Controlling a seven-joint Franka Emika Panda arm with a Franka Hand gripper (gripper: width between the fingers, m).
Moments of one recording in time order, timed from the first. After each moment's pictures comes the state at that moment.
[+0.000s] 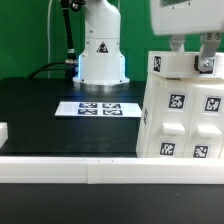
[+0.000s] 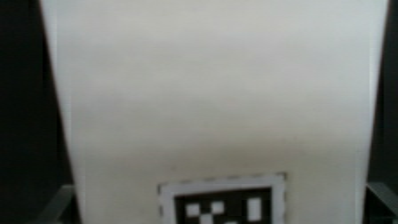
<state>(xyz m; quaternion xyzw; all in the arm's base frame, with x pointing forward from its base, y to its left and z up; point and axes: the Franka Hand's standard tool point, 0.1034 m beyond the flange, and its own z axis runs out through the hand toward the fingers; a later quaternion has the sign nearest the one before) 0.621 0.093 0.150 -0.71 0.70 -0.02 0.05</state>
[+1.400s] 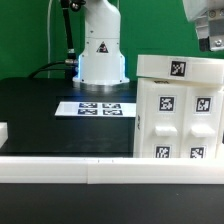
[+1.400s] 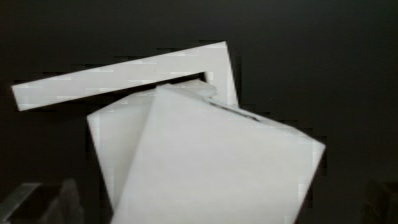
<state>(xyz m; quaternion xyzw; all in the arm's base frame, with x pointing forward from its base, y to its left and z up) 0.626 0.111 0.178 -0.66 0.75 0.01 0.11</state>
